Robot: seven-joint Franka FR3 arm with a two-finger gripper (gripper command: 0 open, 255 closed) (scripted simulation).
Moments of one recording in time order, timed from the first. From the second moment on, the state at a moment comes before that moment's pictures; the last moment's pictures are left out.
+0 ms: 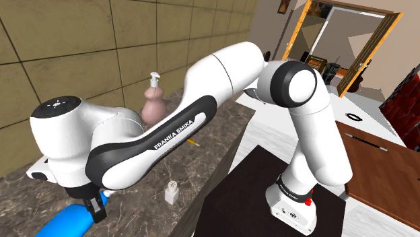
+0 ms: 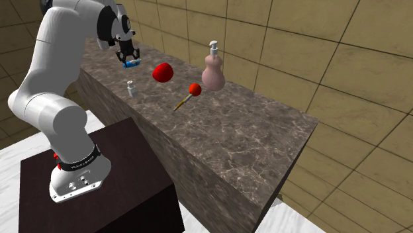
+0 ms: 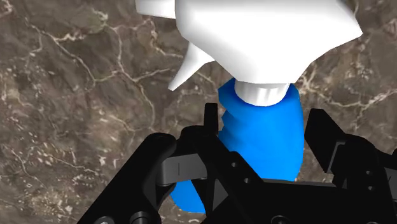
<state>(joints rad) 0.49 0.69 0.59 -1.51 -0.37 2.10 -0.35</state>
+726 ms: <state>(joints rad) 0.51 0.77 0.55 -1.53 -0.41 2.19 -0.33</state>
